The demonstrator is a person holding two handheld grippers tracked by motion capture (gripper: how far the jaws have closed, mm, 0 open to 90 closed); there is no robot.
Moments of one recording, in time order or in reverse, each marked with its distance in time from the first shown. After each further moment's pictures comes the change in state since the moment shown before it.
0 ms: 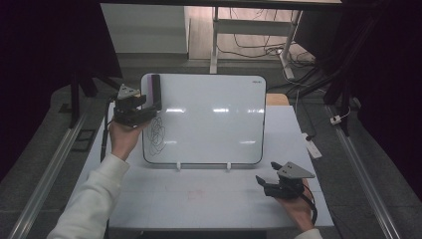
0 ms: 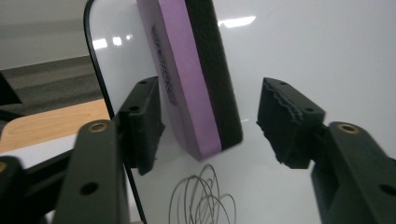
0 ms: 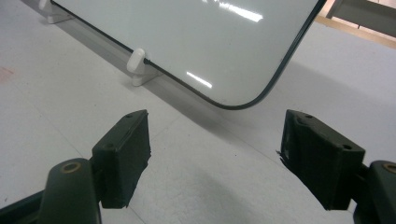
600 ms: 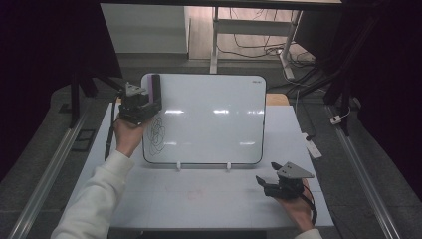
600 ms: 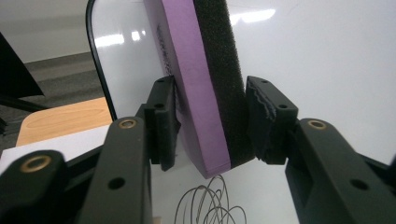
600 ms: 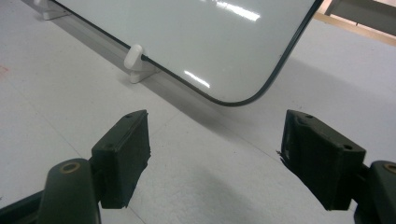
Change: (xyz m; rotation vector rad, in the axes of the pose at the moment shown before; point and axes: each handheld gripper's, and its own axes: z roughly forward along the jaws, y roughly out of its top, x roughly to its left) left arm -0.005 0.002 0.012 0.029 0.060 -0.011; right arm 0.000 -0.001 0.001 0.009 -0.010 0.004
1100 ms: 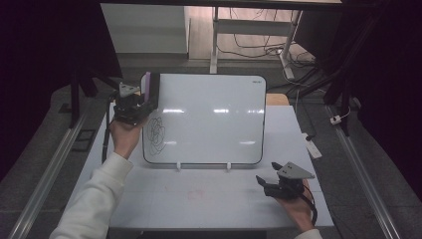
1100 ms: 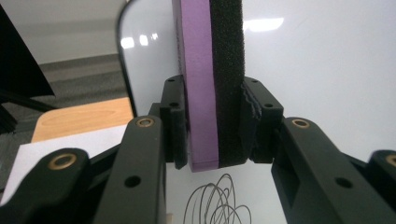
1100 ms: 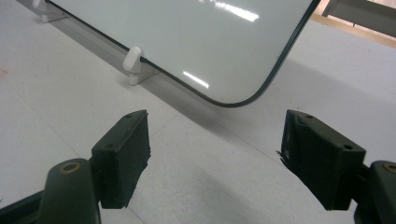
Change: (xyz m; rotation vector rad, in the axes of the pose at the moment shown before) left arm 0.005 -0.001 -0.020 -0.047 0.020 -0.024; right arm 0.000 0.000 -0.001 -0.008 -0.007 0.003
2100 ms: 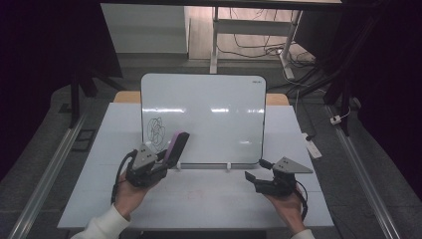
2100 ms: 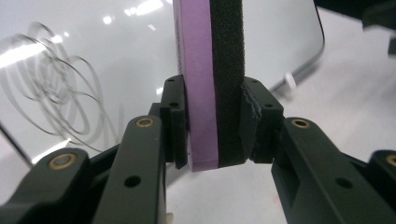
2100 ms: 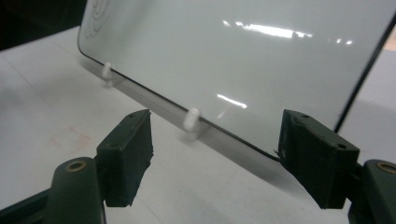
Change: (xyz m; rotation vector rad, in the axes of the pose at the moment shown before) left arm -0.069 -0.123 -0.048 0.076 -0.301 0.250; right arm 0.022 0.033 0.002 -0.101 0.153 0.167
